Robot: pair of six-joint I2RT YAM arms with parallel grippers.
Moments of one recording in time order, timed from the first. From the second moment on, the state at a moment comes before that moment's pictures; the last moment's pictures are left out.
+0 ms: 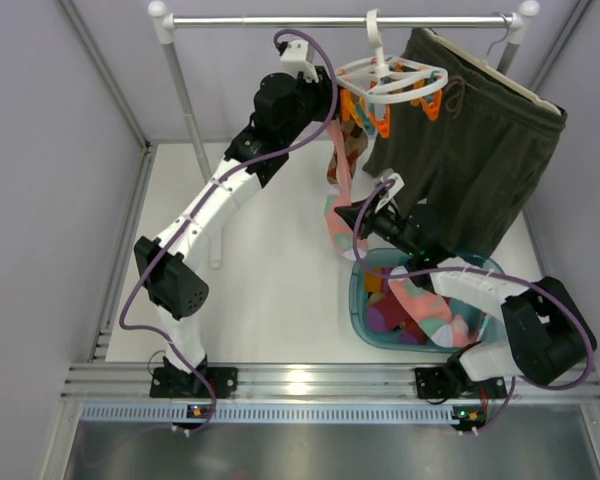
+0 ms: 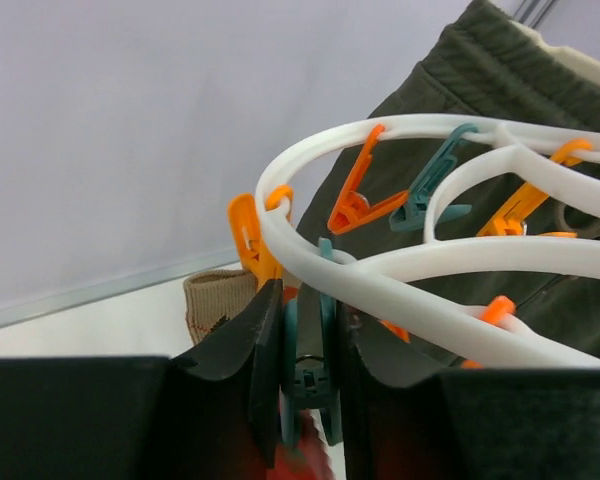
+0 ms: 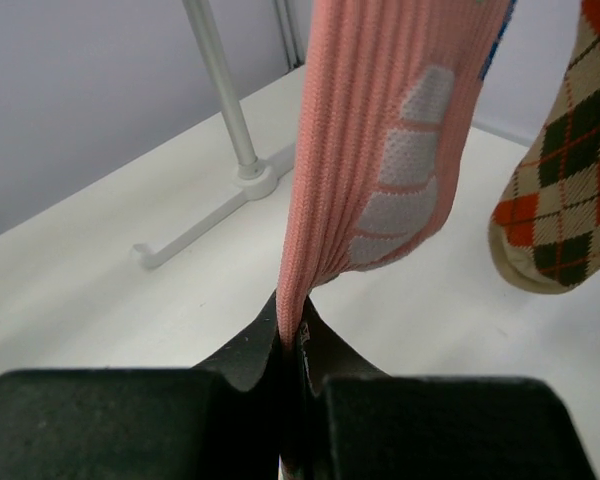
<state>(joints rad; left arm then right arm) -0.60 1.88 2.03 -0.10 -0.05 -0.35 0.52 1.37 0.64 0.81 -0.38 0.19</state>
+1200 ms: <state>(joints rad) -0.60 1.53 1.56 -0.08 -0.10 -0.41 0.55 0.31 0.35 -0.44 0.22 0.79</state>
